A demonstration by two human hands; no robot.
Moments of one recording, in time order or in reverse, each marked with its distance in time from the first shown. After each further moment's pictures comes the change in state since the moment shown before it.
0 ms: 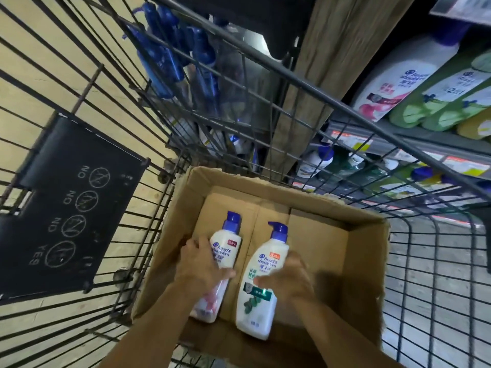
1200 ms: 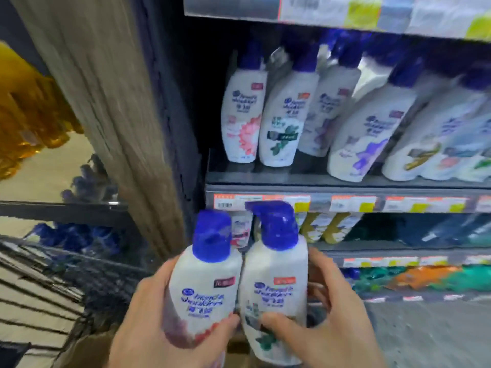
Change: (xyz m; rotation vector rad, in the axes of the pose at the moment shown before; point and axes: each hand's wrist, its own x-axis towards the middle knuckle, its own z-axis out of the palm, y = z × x) left_hand -0.195 0.254 -0.135 -0.605 0.580 0.878; right_hand -0.173 -0.067 -0.305 0.313 0.455 -0.935
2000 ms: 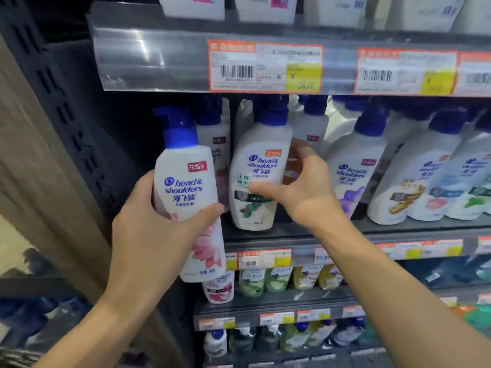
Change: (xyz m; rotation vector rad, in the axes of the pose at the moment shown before) left_hand 0.150 0.087 0.048 -0.084 0.137 0.152; right_hand 0.229 -0.049 -0.063 0.037 0.185 -0.302
